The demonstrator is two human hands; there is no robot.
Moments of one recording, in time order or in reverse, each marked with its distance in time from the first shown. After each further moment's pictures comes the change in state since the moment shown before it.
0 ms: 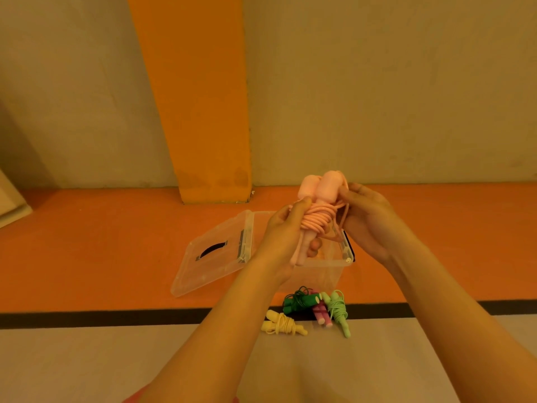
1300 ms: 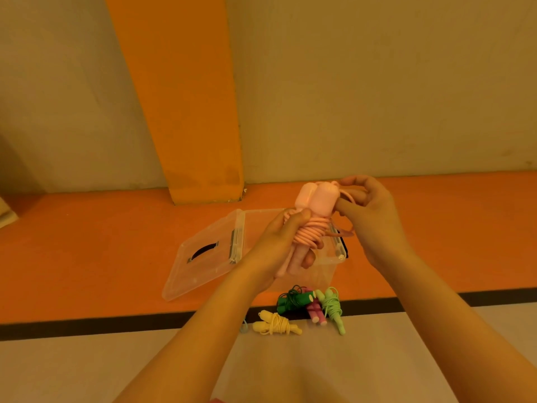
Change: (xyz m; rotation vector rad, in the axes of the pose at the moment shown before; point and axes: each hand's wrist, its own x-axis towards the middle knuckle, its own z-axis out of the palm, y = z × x) left_hand 0.004 -0.010 -0.001 0.203 -0.224 0.041; right_hand -0.016 -0.004 -0.001 -0.543 0.298 -0.256
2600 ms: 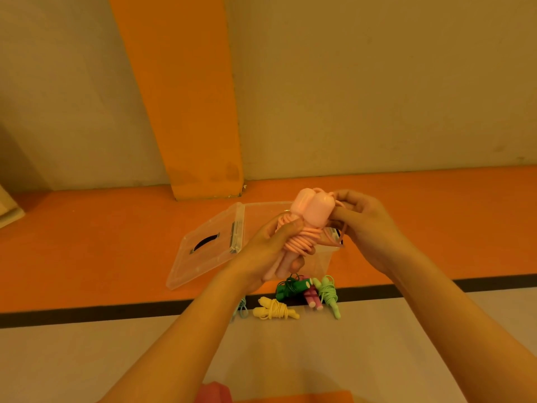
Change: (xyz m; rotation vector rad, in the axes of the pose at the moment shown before) left_hand -0.048 -0.013 -0.001 -0.040 -0.122 -0.039; right_hand -0.046 -0.004 -0.020 0.076 -0.263 0.141
